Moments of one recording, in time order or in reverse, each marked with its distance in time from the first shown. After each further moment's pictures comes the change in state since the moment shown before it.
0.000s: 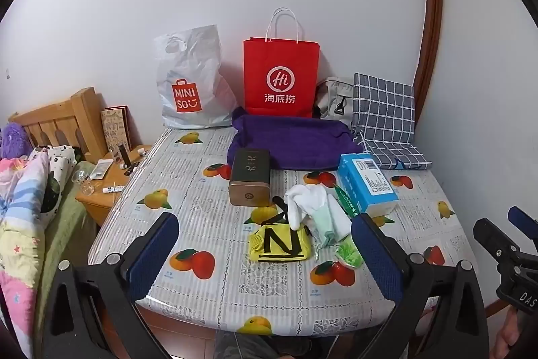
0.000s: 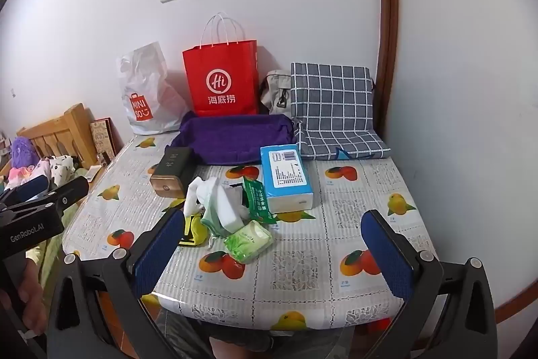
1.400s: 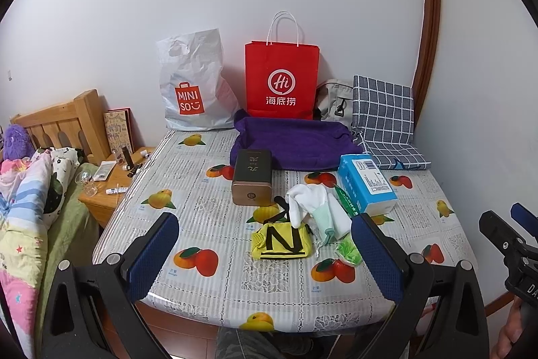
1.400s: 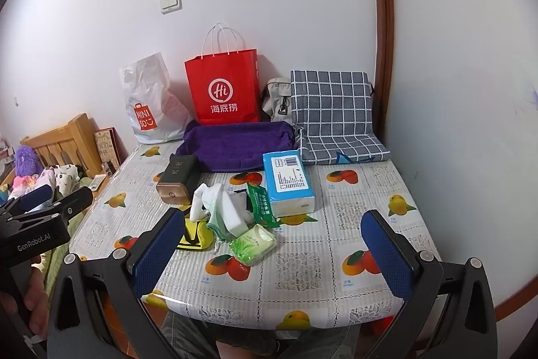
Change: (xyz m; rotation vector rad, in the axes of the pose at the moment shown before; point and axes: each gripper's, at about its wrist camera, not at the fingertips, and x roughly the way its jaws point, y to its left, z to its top) left arm -0.013 0.002 0.006 0.012 0.007 0.021; right arm -0.014 -0.006 0.002 0.029 -0.025 0.018
